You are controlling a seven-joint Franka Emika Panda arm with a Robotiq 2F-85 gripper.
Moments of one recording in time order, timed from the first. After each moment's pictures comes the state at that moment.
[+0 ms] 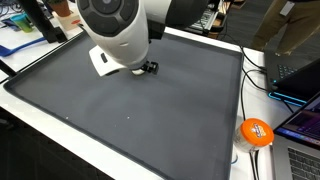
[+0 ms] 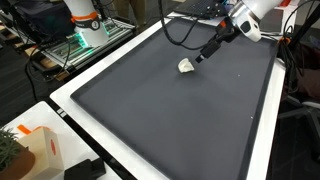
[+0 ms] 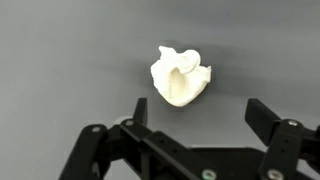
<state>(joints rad) 0.20 0.95 0.02 -1.05 -0.23 1.46 0.12</state>
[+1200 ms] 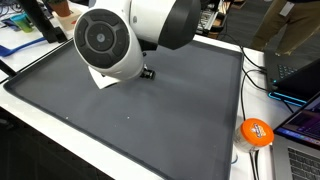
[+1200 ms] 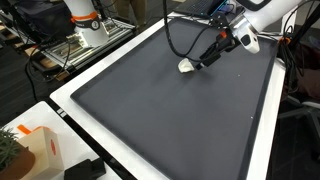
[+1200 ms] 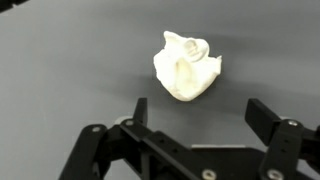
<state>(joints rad) 0.20 1.12 0.01 -0.83 -0.23 1.35 0.08</state>
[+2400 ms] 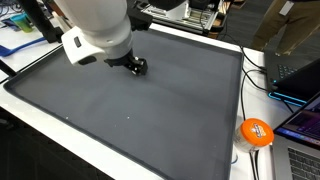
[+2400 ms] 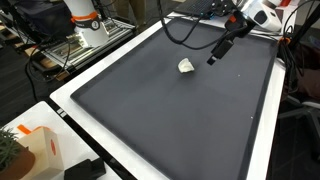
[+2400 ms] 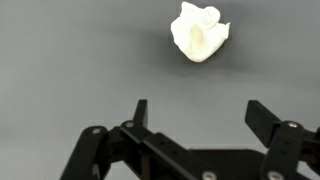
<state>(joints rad) 0.17 0.89 0.02 -1.08 -0.22 1.61 0.07</state>
